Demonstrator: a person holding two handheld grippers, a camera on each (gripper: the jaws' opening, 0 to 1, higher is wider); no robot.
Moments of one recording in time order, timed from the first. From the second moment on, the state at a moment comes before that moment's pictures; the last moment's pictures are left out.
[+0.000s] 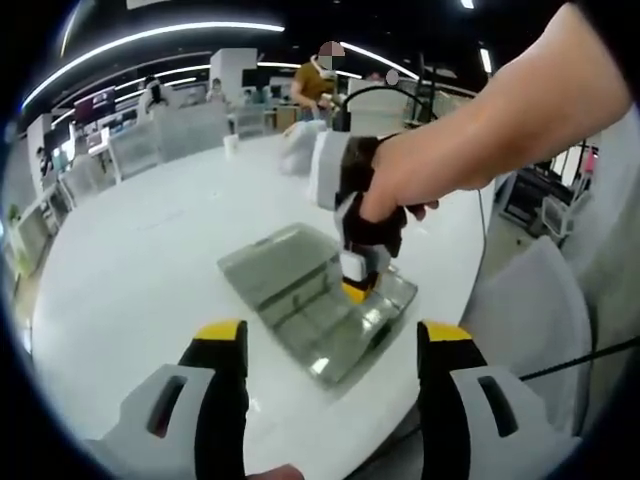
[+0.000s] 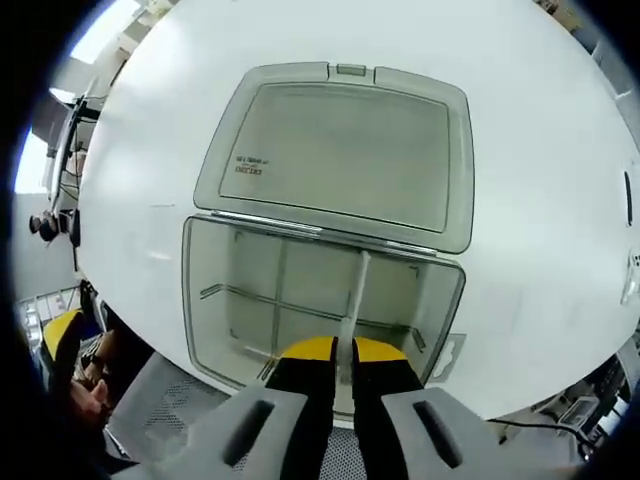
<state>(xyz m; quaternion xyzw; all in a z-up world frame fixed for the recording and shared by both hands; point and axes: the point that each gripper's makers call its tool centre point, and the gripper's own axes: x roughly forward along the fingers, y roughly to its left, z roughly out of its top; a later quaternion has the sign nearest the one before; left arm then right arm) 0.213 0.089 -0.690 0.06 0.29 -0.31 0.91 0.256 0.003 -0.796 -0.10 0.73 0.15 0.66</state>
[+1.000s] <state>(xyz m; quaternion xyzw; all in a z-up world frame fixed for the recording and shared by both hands) 0.210 0.089 -0.688 0.06 0.29 -0.31 0.90 0.257 0.003 -0.797 -0.08 0.68 0.21 0.70</state>
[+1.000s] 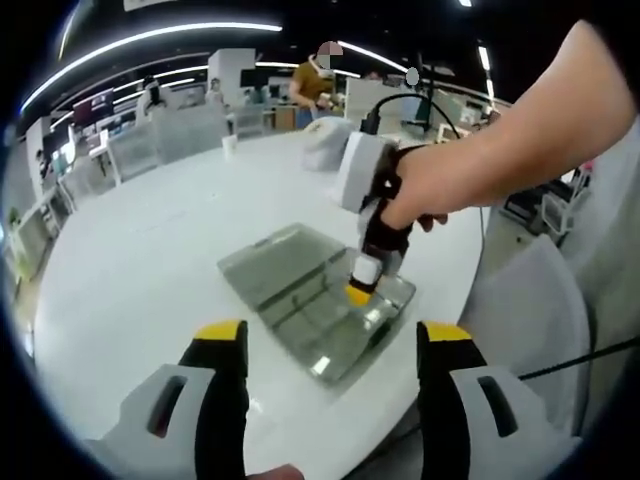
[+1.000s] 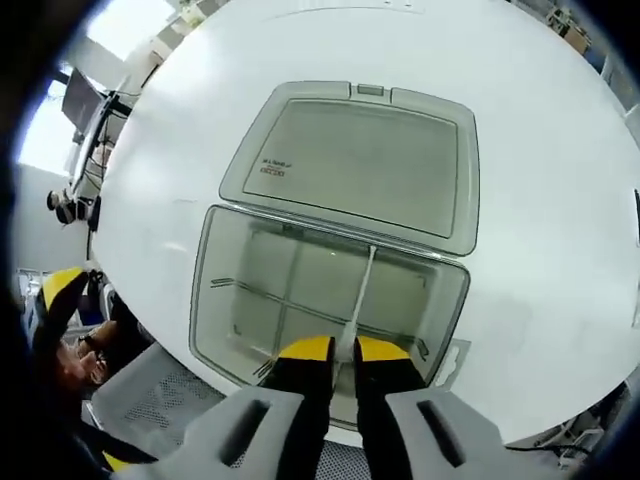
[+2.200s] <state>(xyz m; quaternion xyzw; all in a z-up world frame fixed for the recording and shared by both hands) 0.202 0.081 -0.685 0.08 0.29 -0.32 0.90 0.255 0.006 -0.780 -0.10 0.66 0.23 0.71</state>
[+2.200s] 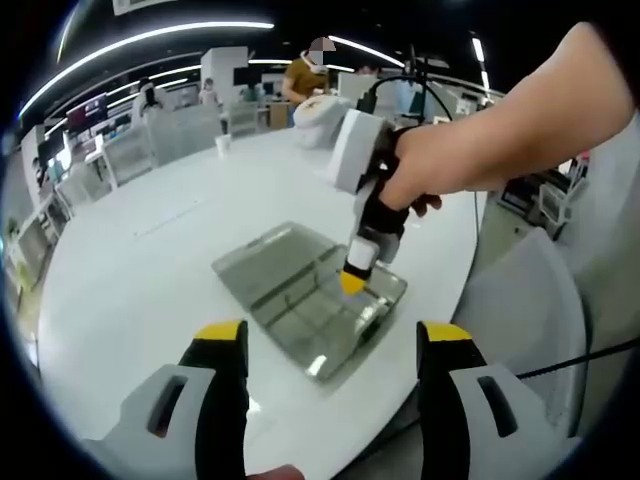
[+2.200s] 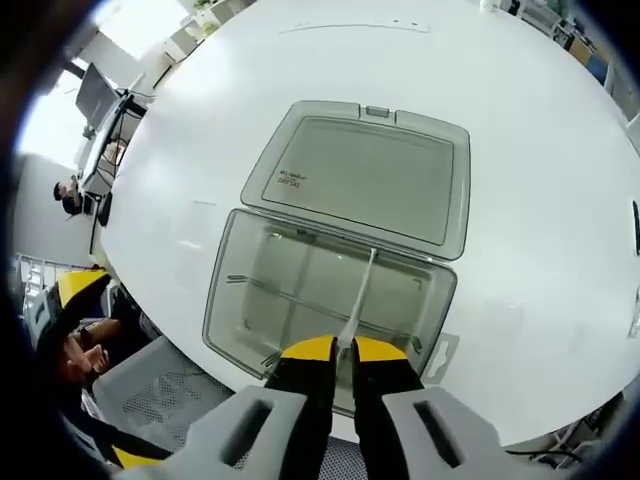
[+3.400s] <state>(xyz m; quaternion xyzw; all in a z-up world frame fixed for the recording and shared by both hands) 0.199 0.082 -0.686 0.09 0.31 -0.31 0.89 0.248 -0.006 -0.739 -0.08 0.57 0.35 0.74</state>
